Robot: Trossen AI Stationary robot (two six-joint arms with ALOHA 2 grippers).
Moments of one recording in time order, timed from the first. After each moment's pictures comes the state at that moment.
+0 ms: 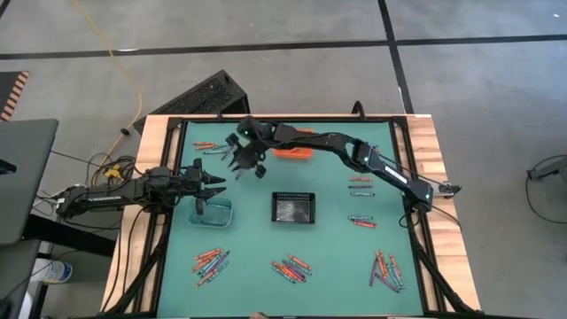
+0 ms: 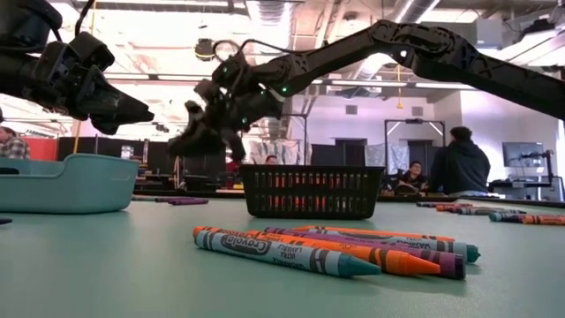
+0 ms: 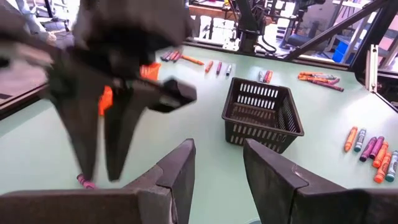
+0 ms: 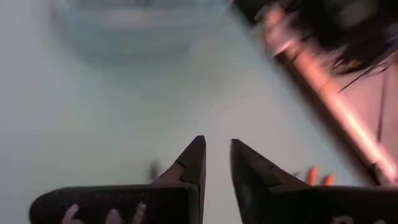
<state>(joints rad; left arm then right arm) 0.15 0.12 0.02 -0.01 -0.02 -0.13 -0.31 2.60 2.35 -0.39 -0.60 -1.07</state>
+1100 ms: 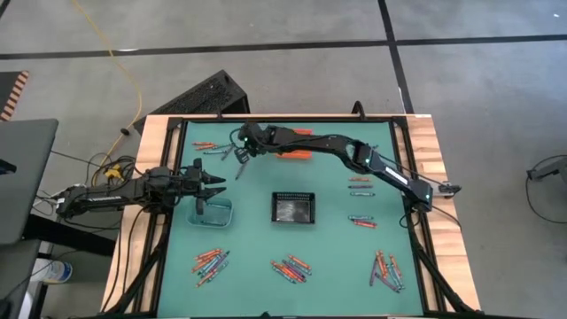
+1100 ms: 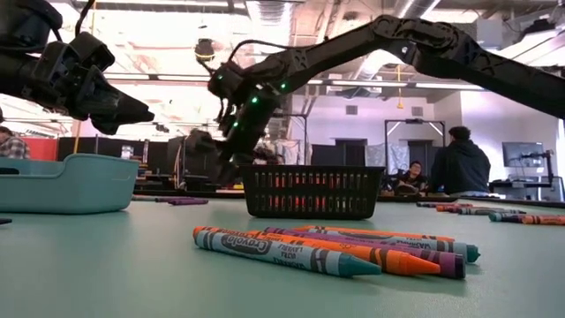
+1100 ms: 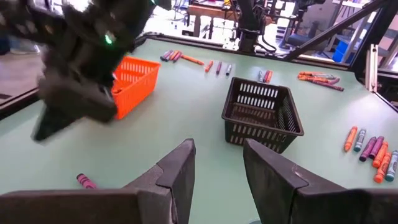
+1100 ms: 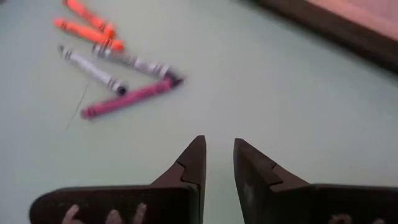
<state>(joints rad) 0.15 0.12 0.02 -0.01 -0.02 -0.13 -0.27 2.59 2.33 -0.60 0.24 0.56</state>
